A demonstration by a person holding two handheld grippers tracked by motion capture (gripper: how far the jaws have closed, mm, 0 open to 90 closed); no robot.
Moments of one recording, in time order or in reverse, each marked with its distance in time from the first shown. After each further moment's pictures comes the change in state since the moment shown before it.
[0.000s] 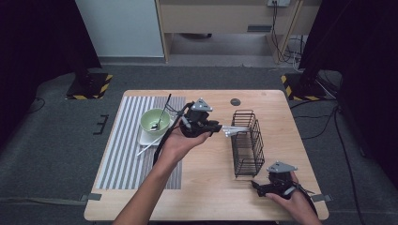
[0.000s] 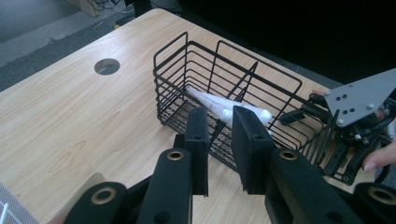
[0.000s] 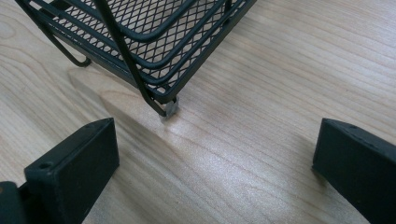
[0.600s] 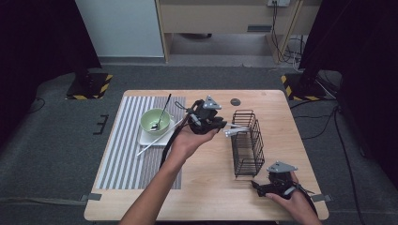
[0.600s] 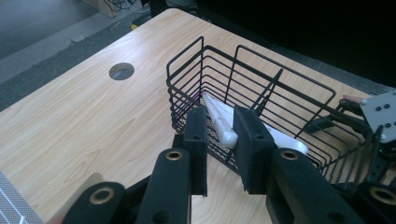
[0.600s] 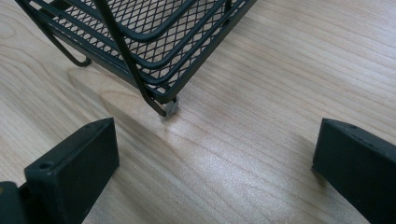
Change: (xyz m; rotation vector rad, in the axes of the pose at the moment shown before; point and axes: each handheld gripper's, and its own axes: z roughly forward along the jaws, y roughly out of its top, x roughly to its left) left arm 0.002 0.011 0.026 0.023 0.077 0.021; right arm 0.000 0.000 0.000 0.000 0.000 0.000
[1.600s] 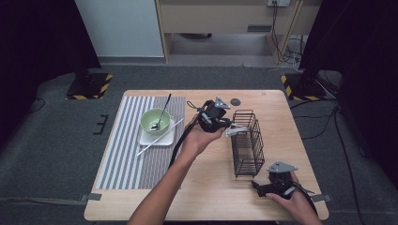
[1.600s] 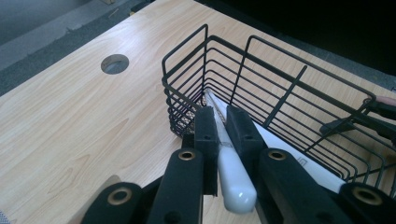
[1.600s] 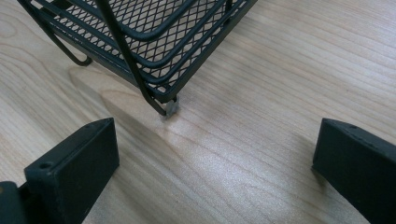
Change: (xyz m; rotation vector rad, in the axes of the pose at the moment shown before) left arm 0.001 0.003 0.037 0.046 0.006 0.000; right arm 0.000 0.000 0.000 0.000 0.003 -0.004
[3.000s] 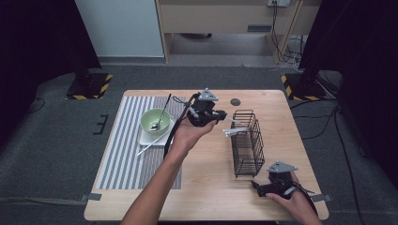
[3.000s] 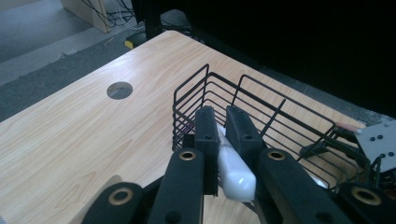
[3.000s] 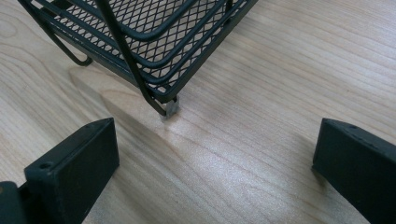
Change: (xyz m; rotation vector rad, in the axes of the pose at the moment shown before) left arm 0.018 0.003 -0.037 -0.133 -0.055 -0.043; right arm 0.000 0.000 0.000 0.000 0.002 -0.002
